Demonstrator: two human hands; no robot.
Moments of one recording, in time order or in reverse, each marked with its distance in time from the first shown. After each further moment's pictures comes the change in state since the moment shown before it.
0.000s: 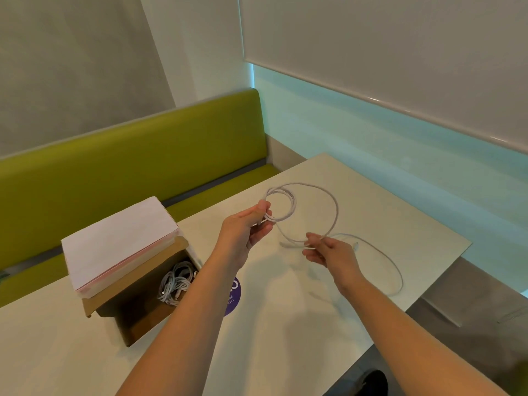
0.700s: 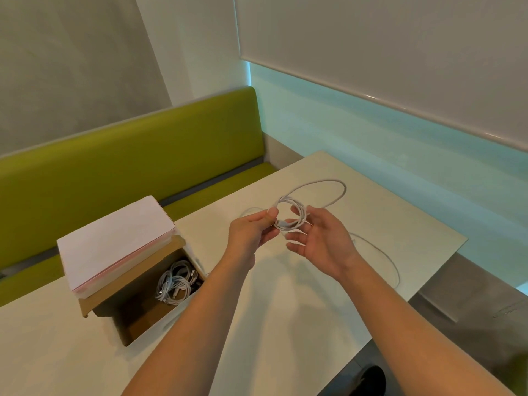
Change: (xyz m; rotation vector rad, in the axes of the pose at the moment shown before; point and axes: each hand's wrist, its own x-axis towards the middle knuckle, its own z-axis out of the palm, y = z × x) left_hand 0.004 -0.020 0.014 0.105 0.041 0.023; right_hand -0.017 -0.051 0.021 0.424 -0.423 0.156
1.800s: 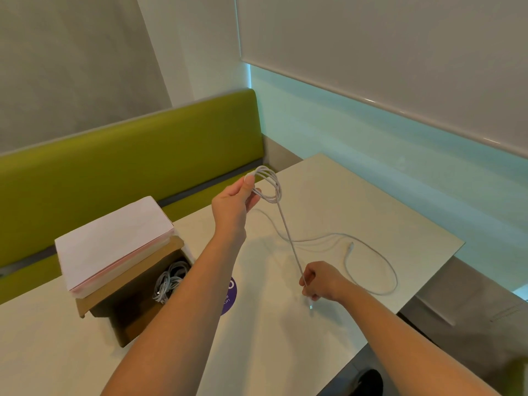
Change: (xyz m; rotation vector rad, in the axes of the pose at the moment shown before) left_hand 0.023 0.037 0.002 -0.163 0.156 0.259; right_hand 0.009 0.055 -0.065 -1.295 0.228 0.286
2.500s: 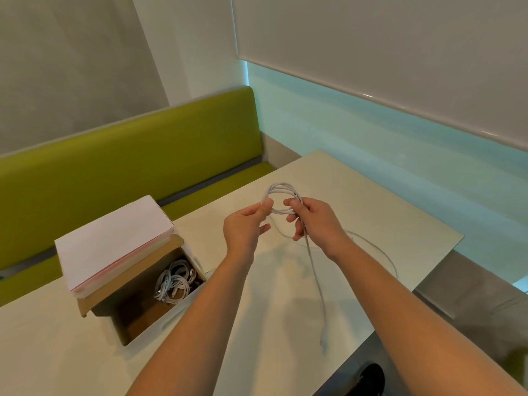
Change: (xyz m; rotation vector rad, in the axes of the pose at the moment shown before) left_hand -0.024 -0.036 -0.008 0.211 -0.007 -0.088; right_hand -0.031 -0.095 -0.047 0.539 0.308 -0.364
